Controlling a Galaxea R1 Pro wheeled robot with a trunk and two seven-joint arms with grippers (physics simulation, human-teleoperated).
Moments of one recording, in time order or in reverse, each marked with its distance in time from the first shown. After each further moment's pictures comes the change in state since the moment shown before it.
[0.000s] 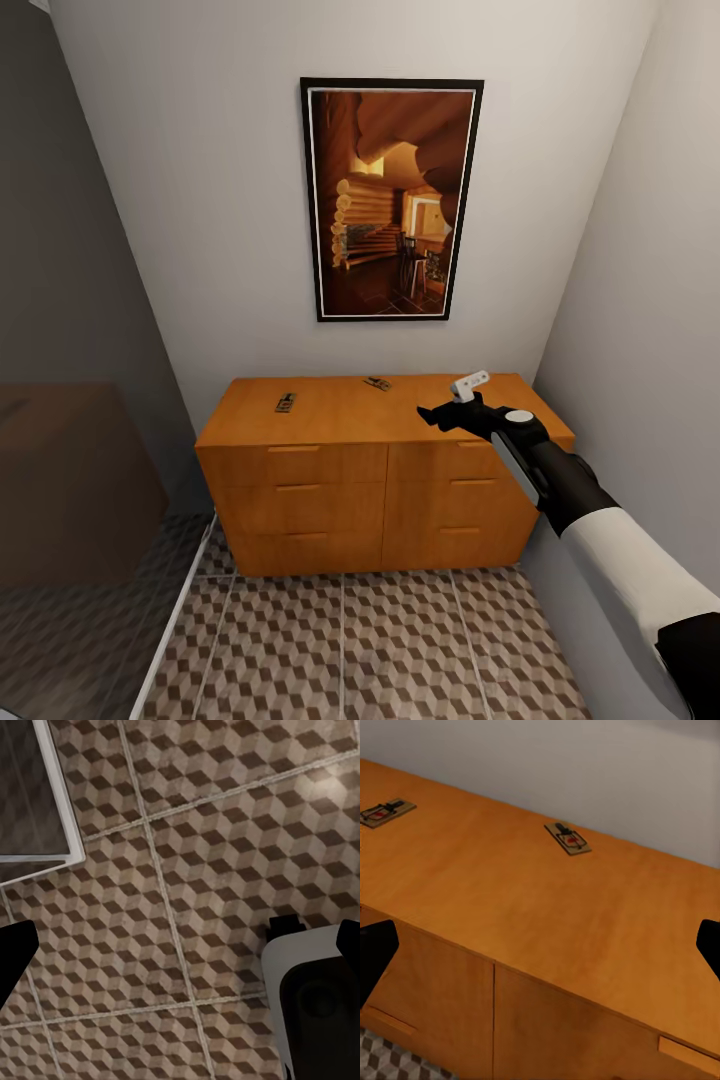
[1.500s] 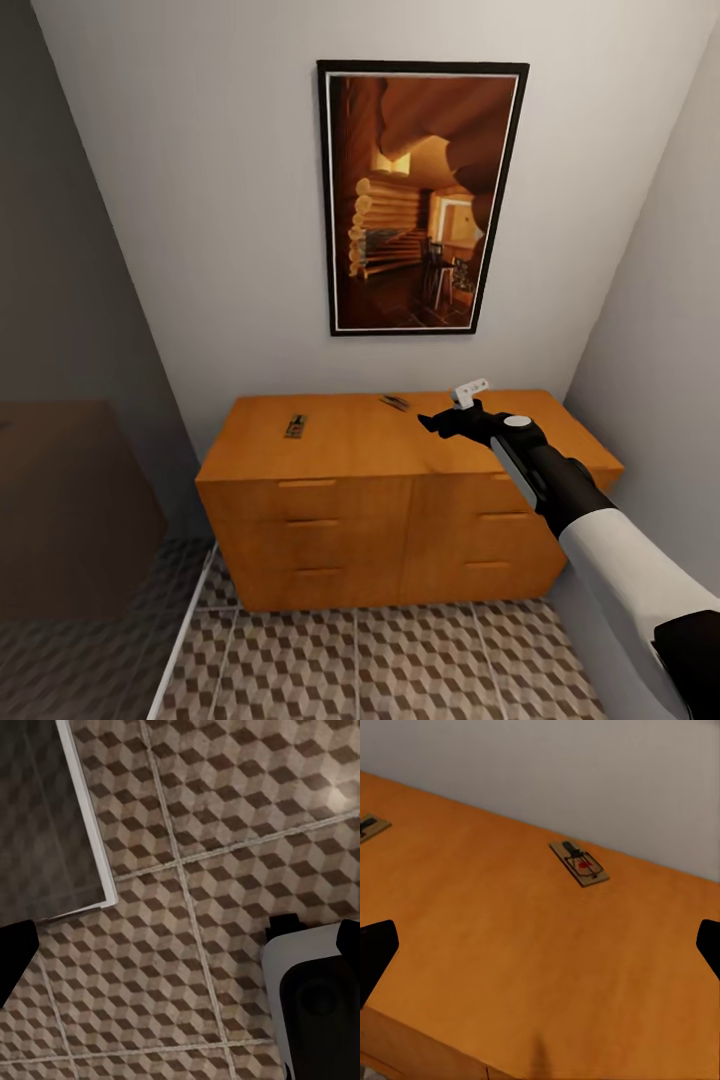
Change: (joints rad) left arm 0.000 0.000 0.000 0.000 0.000 0.003 0.000; right arm 0.000 0.004 0.002 0.048 -0.002 0.001 0.003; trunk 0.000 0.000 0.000
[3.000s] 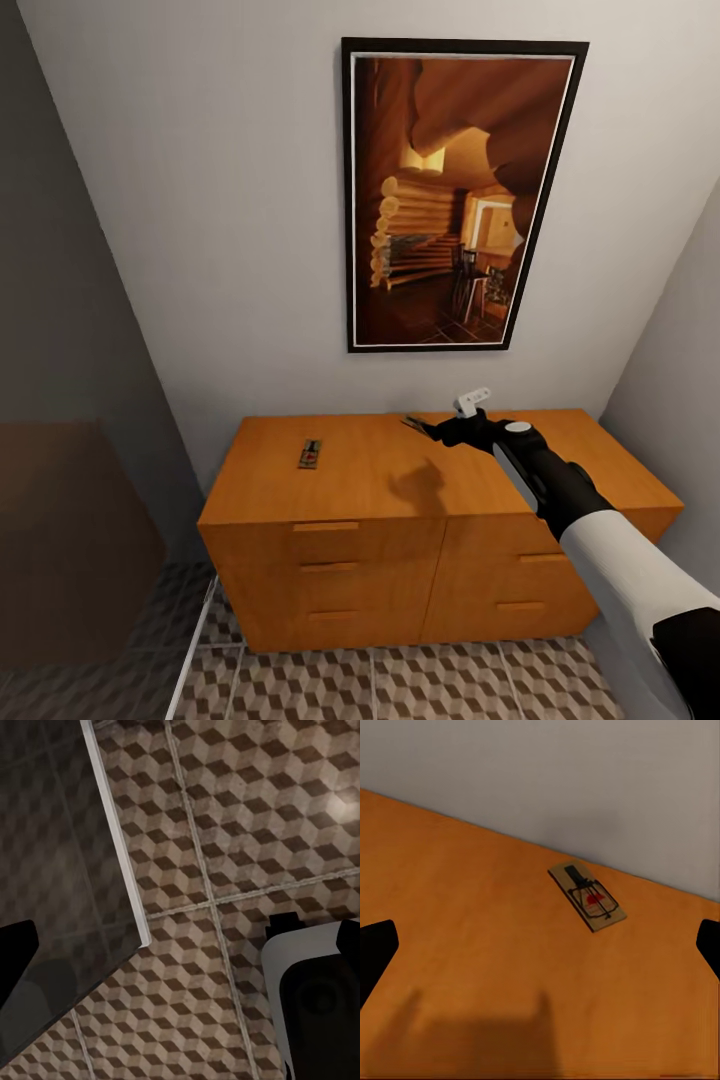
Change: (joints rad) left arm 0.002 0.000 0.000 0.000 0.000 0.001 0.000; right arm 0.000 -0.004 0.002 0.061 0.007 0.006 -0.005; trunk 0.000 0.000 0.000
